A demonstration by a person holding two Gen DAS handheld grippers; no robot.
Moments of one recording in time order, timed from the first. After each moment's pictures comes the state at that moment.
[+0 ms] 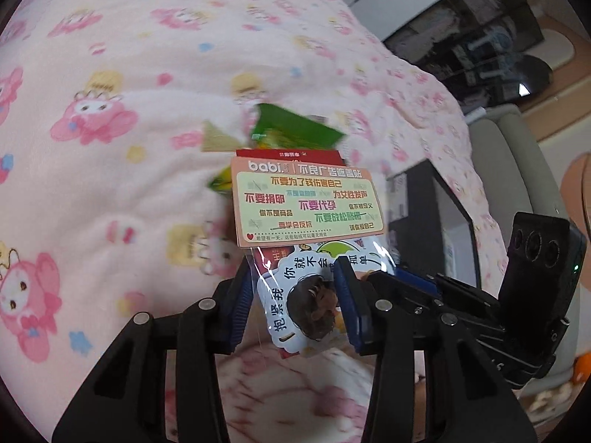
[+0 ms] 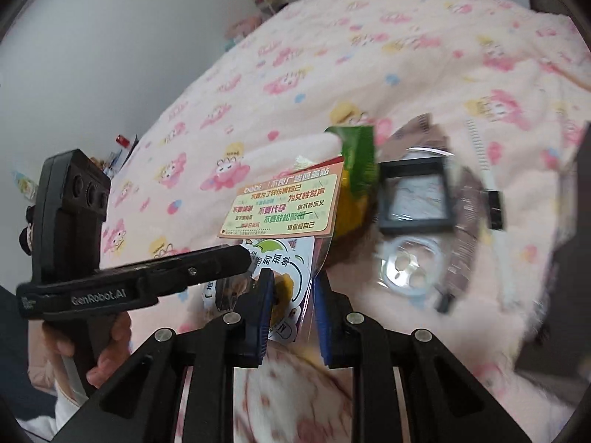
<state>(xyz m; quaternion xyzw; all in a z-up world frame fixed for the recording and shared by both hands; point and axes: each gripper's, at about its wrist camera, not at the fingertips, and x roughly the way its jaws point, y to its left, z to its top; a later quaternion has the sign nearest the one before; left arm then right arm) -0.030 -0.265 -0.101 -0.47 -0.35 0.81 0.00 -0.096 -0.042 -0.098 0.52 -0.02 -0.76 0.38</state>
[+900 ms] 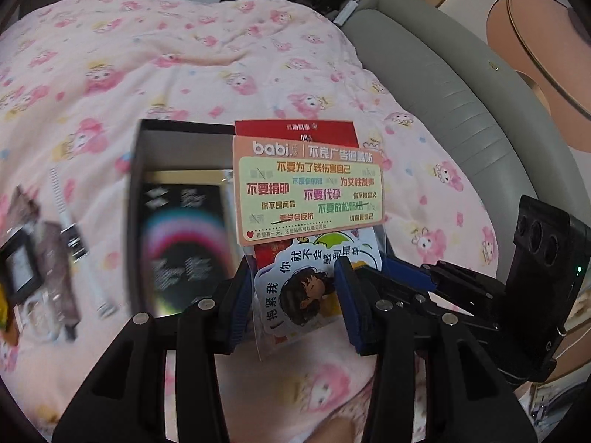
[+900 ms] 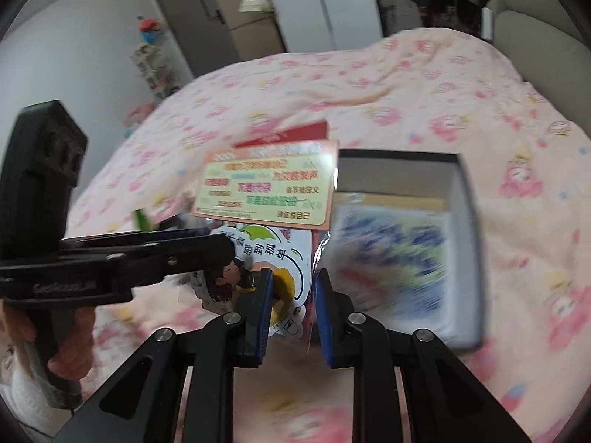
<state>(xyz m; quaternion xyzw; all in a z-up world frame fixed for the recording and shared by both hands) -0.201 0.066 -0.034 -0.50 -0.18 0.83 0.19 -0.127 0.288 -0.039 0.46 -0.05 -0.87 0.17</state>
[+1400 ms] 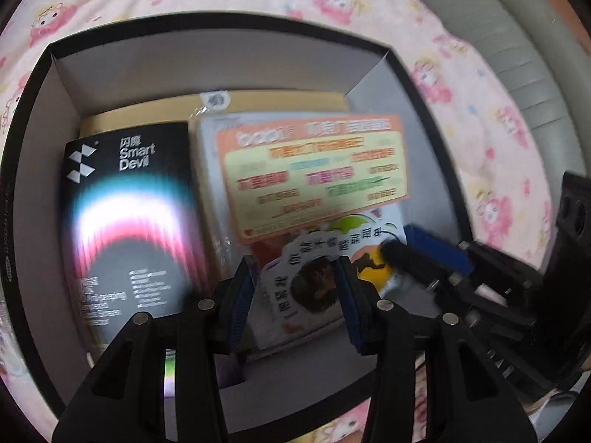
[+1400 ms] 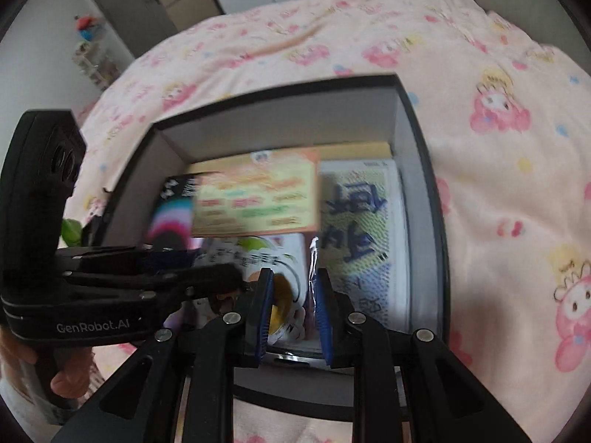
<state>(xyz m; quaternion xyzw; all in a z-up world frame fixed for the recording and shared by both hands) -0.260 0.111 -0.133 -0.62 -0.12 0.75 0.18 -0.170 0.334 -0.119 0.54 -0.10 -0.83 0.09</state>
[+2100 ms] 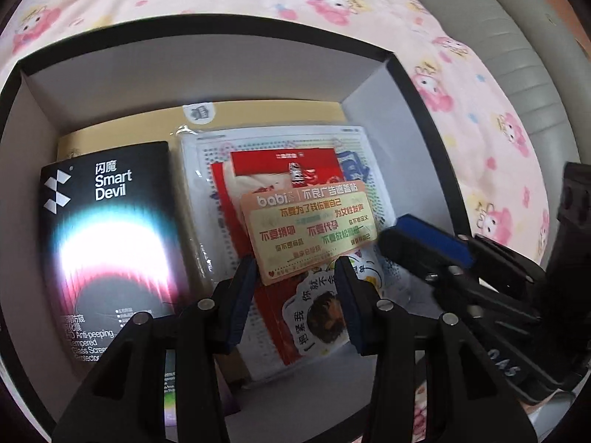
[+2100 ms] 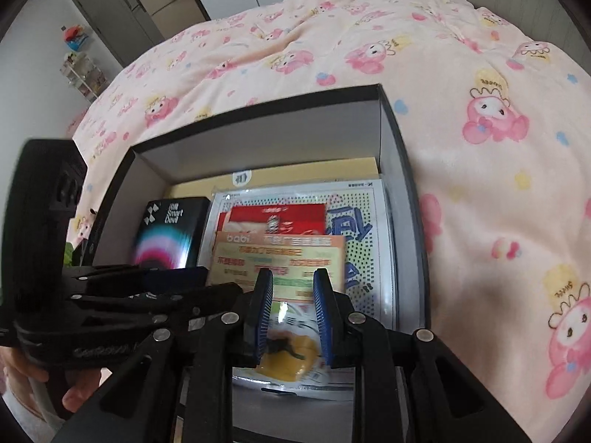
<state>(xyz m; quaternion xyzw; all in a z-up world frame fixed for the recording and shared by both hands) -0.273 0.115 -0.141 -0.62 -0.14 0.75 0.20 -0.192 0.334 -0.120 0.54 -0.09 -0.83 0.08</state>
